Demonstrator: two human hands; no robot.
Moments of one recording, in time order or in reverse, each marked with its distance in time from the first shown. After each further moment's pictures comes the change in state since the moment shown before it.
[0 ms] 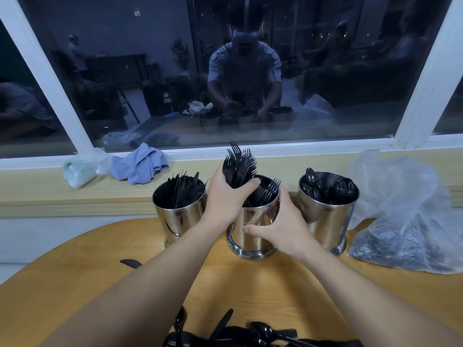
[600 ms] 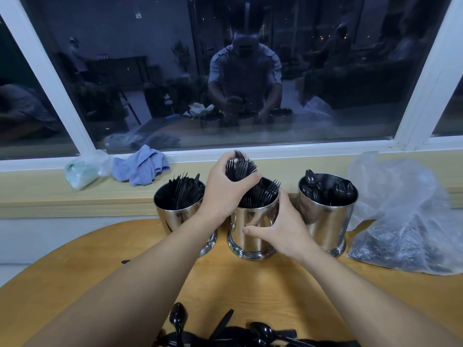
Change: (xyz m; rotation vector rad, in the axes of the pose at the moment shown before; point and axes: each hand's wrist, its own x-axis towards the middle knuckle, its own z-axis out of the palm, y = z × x) left_hand 0.006 0.024 -0.009 0.070 -0.059 0.087; right_hand 0.001 0.003 0.003 0.004 0.006 0.001
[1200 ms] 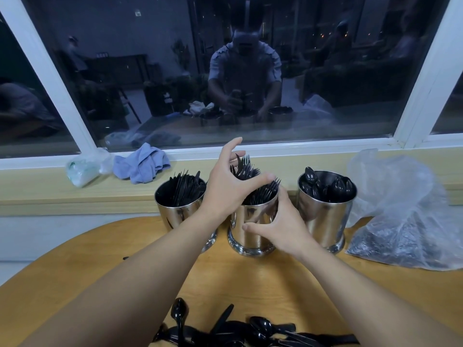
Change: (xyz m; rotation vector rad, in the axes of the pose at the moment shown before) left_hand -0.003 0.002 0.000 0.166 -0.028 0.037; right_hand 0.001 0.005 0.003 0.029 0.000 -0.028
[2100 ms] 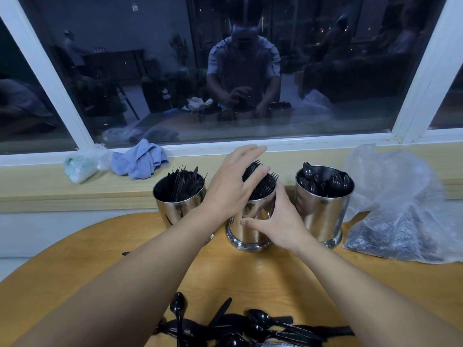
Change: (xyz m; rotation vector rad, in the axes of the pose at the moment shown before) left_hand -0.002 -0.002 0.005 0.294 -0.125 0.299; right_hand 0.000 0.003 0.003 0.013 -0.015 0.008
